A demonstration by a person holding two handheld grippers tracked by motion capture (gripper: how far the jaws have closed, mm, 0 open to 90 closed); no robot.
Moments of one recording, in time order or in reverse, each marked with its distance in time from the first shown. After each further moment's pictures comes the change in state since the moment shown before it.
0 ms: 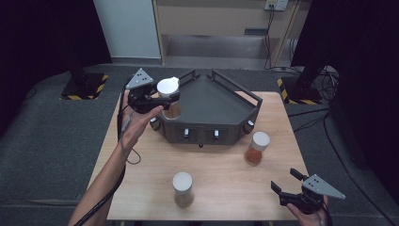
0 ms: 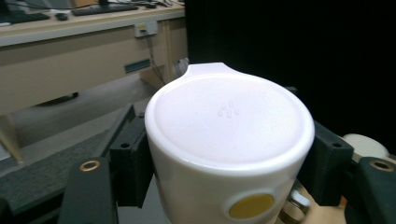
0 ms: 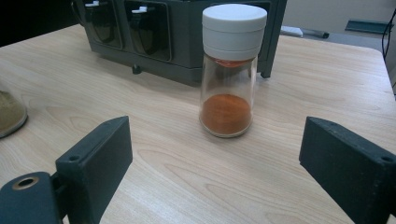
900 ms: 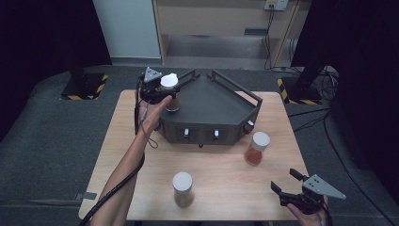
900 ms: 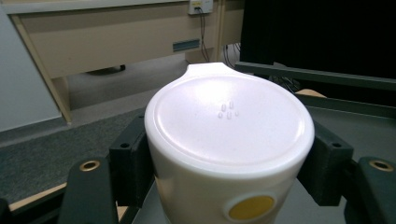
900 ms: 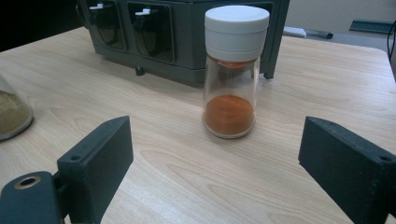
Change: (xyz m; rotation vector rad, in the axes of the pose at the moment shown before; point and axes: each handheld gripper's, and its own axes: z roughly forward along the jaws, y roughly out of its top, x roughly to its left) left arm 0.012 -0.031 0.068 0.055 0.188 -0.087; right arm -0.003 -0.001 -0.001 -0.008 0.012 0.006
